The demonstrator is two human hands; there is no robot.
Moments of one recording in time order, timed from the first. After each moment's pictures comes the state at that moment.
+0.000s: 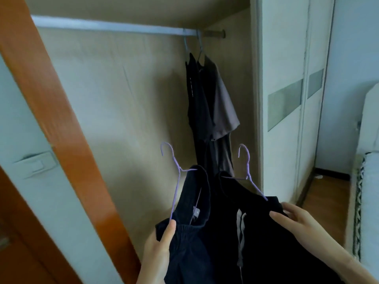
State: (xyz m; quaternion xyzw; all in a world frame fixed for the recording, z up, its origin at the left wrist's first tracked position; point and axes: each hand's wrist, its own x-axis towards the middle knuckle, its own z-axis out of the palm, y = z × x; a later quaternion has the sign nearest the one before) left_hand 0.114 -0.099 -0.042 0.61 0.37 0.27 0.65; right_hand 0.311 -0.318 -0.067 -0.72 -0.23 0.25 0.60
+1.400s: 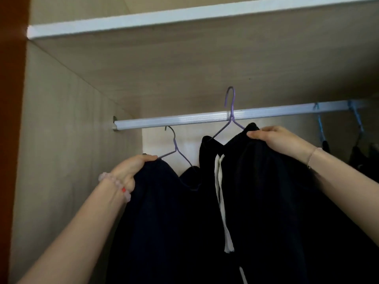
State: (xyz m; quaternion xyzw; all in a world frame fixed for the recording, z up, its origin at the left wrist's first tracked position) left_hand 0.260 0.150 0.300 0.54 0.48 0.51 0.46; right_hand 0.558 0.108 0.320 -0.53 -0.63 0.12 0.56
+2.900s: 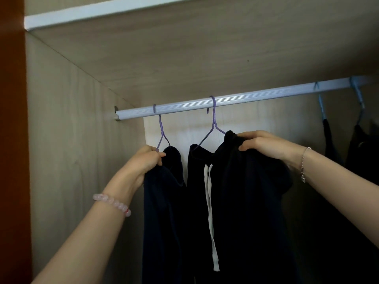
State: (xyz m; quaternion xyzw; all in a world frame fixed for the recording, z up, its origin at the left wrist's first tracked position) left_hand 0.269 0.159 0.279 0.62 0.51 0.54 0.25; right_hand 0.543 0.111 0.280 -0.49 -0.70 0.22 0.47
